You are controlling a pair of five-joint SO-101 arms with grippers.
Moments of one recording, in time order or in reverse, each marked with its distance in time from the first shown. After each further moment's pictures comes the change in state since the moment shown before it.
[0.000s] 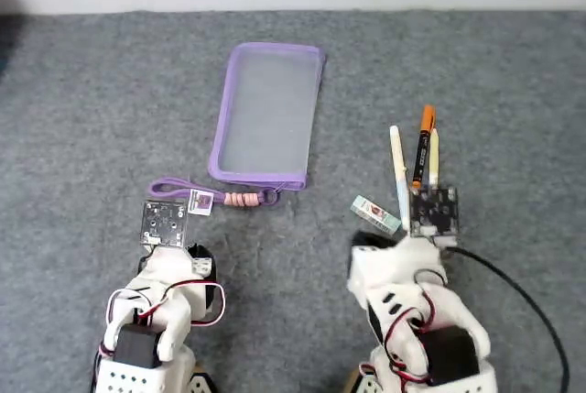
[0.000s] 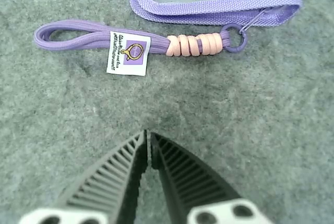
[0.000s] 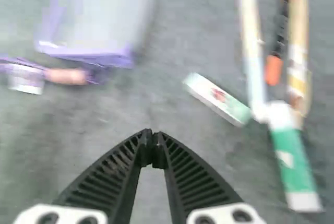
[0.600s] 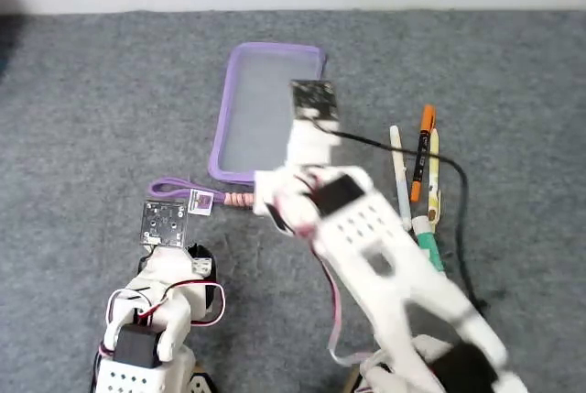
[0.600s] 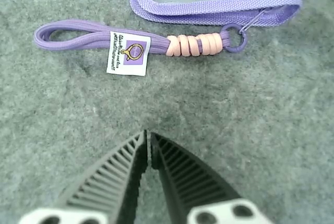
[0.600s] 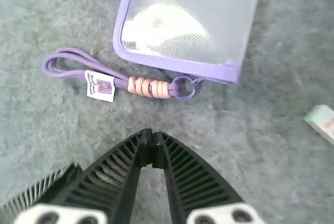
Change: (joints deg) left arm 0.0 0.0 0.0 0.0 0.0; right arm -17.2 73.7 -42.7 -13.1 -15.4
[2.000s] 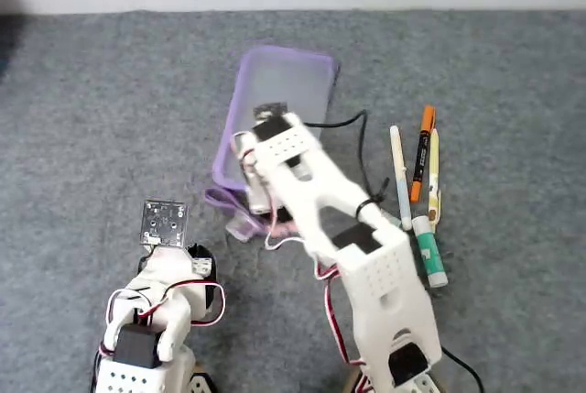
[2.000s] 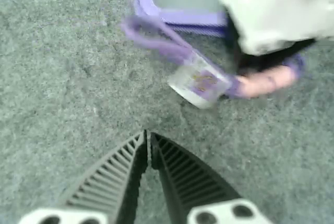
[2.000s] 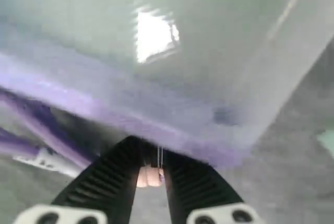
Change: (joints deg) left arm 0.0 0.0 0.0 0.0 0.0; right arm 4.6 56.4 -45.2 27.7 11.7
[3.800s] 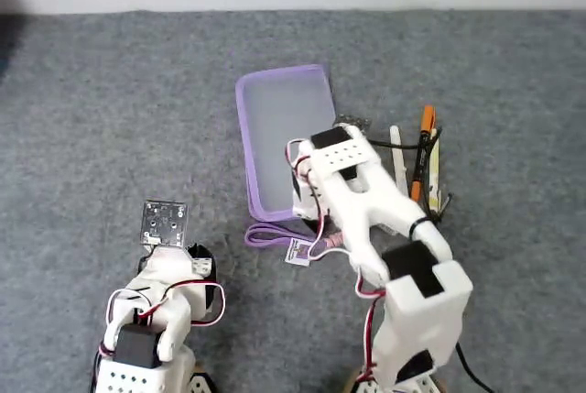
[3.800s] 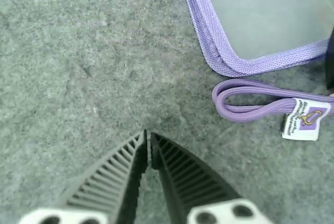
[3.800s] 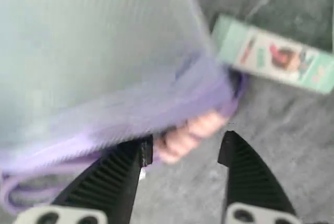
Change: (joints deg) left arm 0.0 0.0 0.0 0.0 0.0; right arm 9.1 -21.6 30.3 -10.1 -20.3
